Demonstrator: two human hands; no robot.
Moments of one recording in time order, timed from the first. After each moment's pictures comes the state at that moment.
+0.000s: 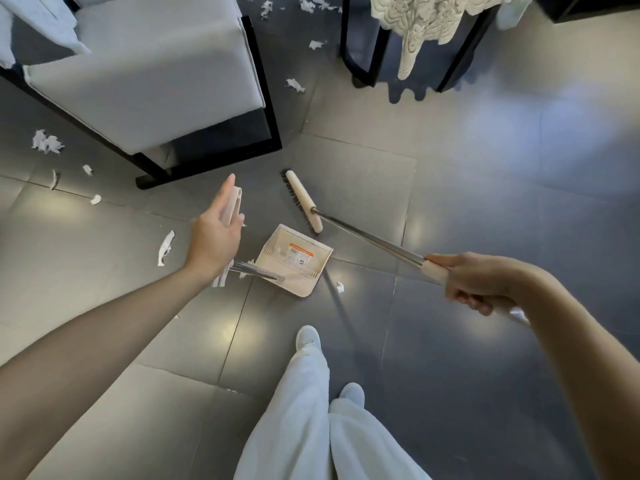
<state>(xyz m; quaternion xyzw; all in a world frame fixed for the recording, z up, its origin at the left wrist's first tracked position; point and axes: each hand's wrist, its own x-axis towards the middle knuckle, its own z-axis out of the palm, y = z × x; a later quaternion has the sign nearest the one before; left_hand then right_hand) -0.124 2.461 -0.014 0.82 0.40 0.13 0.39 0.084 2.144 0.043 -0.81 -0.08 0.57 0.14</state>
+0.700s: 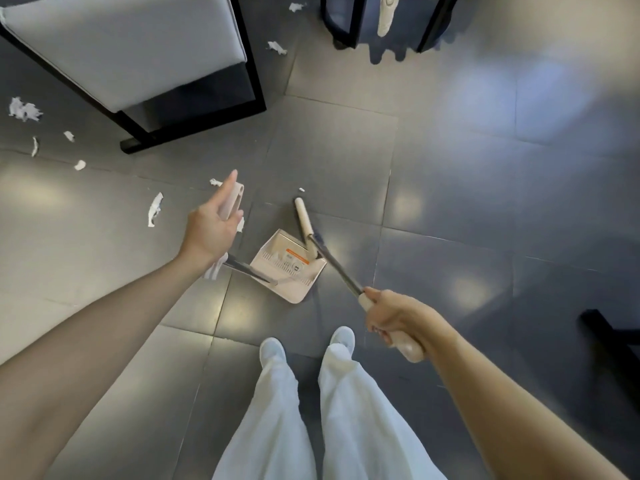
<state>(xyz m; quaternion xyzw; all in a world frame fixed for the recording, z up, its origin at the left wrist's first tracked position) -0.244 2.364 -0.027 0.84 0.36 0.08 0.40 -0.143 2.073 -0.014 -0.80 -0.11 0.59 0.09</state>
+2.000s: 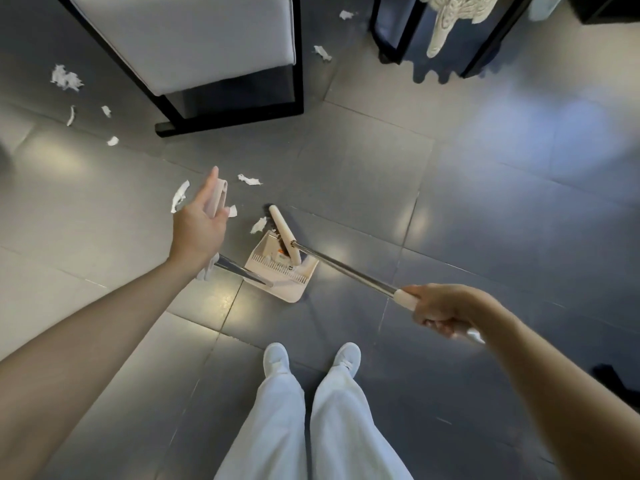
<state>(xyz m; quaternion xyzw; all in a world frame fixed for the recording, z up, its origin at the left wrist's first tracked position) -0.284 2.431 -0.022 0.79 0.46 0.14 0.39 -0.080 2.124 -0.005 -0.76 -0.10 0.64 0.02</state>
